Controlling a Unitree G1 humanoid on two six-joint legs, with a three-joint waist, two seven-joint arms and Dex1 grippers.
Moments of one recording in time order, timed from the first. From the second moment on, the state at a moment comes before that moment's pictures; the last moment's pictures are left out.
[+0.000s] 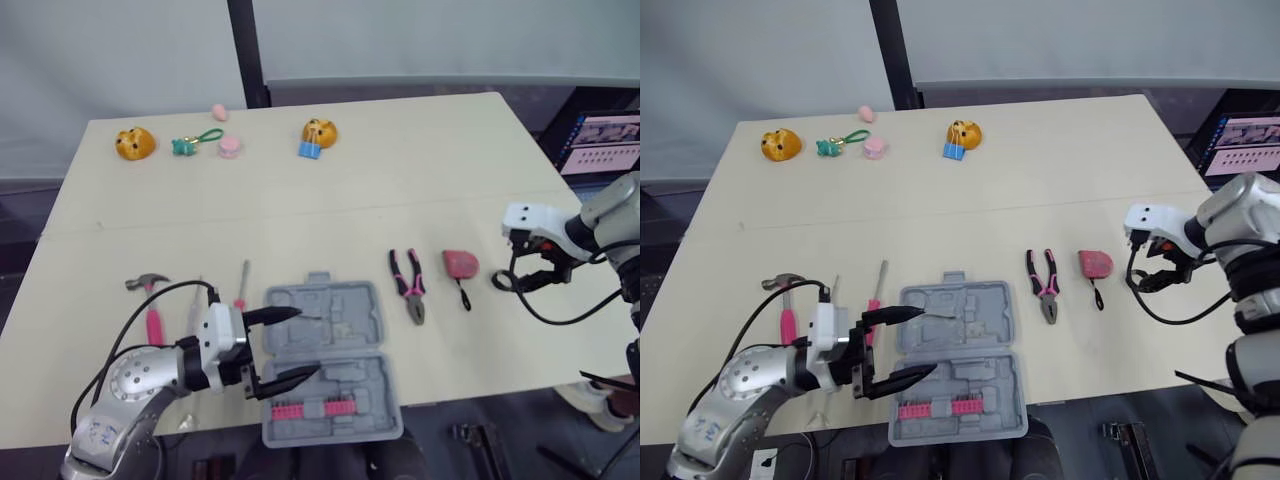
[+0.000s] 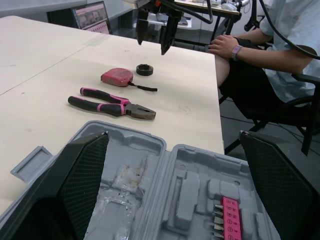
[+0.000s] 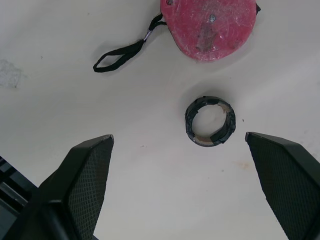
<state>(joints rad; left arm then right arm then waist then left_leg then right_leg) 0.13 0.57 -0.02 -0.55 -0.50 0.27 -0.85 -1.04 -0.97 0.47 0.76 -0.34 0.38 1.50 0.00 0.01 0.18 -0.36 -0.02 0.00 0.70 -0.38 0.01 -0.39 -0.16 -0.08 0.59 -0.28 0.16</state>
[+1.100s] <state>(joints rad) 0.17 0.57 -0.02 -0.58 -0.47 0.26 -0.82 -1.09 -0.81 0.46 1.04 -0.41 0.46 1.30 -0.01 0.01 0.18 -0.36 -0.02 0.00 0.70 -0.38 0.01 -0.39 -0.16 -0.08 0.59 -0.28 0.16</state>
